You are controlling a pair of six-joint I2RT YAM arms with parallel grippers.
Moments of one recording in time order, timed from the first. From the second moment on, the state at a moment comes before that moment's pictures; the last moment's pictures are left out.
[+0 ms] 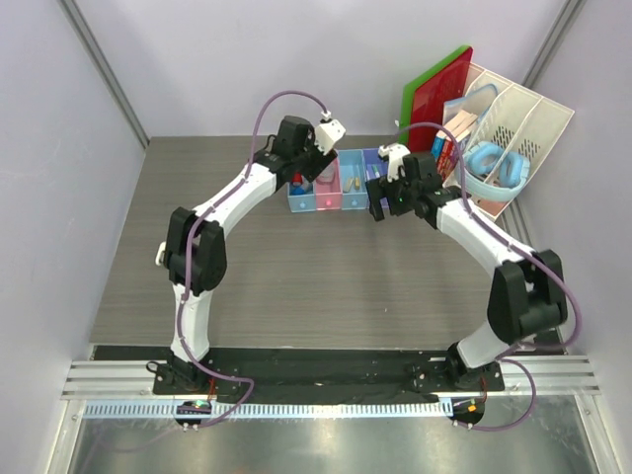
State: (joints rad) left arm -0.51 2.08 1.84 -0.31 0.05 0.49; right arm 0.31 1.52 1.15 -0.34 -0.10 -0.10
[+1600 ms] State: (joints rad) left arm -0.50 2.21 1.82 -0.47 0.18 0.18; right arm 0.33 2.16 1.62 -0.16 -0.01 0.01
